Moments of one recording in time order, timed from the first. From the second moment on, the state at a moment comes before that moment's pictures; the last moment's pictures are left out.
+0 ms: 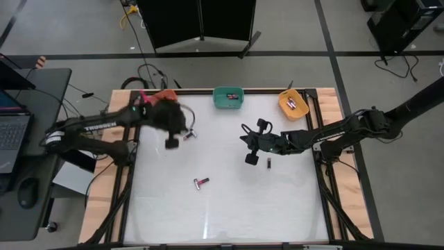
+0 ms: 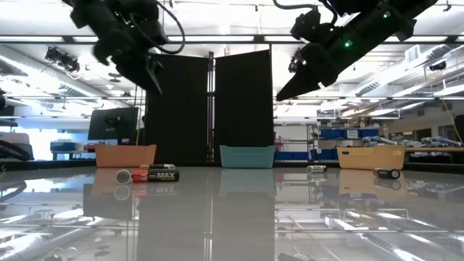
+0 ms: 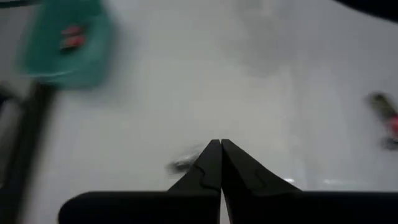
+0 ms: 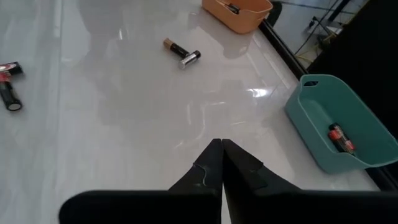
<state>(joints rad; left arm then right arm) 0.36 1.09 0.84 -0.60 0.11 0.34 0.08 1.39 0.72 0.05 0.49 0.03</state>
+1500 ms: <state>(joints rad) -0.08 1.58 0.73 -0.20 0.41 0.33 0.08 1.39 0.72 0.04 0.45 0.03</state>
